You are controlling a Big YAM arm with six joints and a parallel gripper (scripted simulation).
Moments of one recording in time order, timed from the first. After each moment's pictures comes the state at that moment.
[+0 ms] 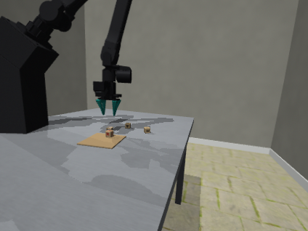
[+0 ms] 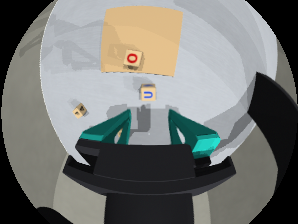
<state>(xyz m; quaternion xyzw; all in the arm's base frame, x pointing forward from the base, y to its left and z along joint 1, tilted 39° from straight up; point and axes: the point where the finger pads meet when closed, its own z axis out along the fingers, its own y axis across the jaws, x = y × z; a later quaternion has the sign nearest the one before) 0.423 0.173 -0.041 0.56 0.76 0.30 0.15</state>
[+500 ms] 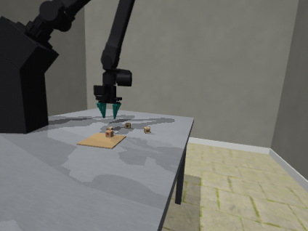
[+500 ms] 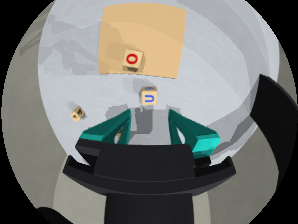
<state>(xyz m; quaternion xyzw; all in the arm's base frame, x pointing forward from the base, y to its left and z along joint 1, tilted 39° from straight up) 0.433 0.178 -0.051 0.56 0.76 0.30 0.15</state>
